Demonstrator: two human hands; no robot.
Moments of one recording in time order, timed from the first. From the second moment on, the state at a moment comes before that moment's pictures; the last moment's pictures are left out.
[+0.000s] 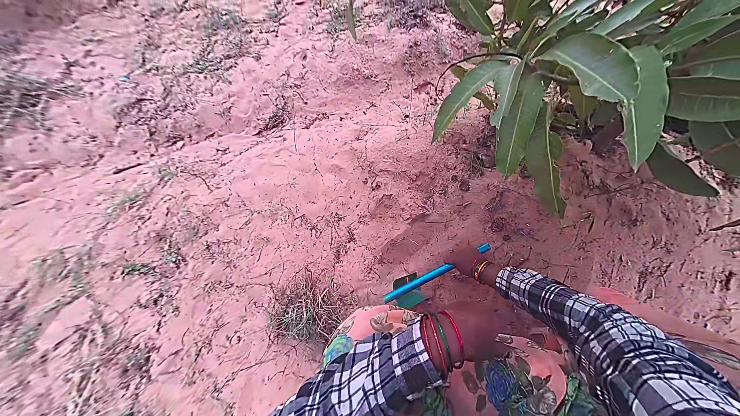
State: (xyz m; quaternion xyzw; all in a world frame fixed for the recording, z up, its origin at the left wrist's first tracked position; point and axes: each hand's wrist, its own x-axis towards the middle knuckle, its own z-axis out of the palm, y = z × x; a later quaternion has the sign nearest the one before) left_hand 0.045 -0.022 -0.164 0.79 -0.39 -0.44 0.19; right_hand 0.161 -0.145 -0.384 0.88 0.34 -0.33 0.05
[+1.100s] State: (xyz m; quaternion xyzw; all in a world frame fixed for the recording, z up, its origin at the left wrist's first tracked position) left_hand 0.036 -0.036 -0.176 0.78 -0.39 -0.46 0.17; right_hand 0.123 -0.277 -0.344 0.92 0.21 -0.31 0.14
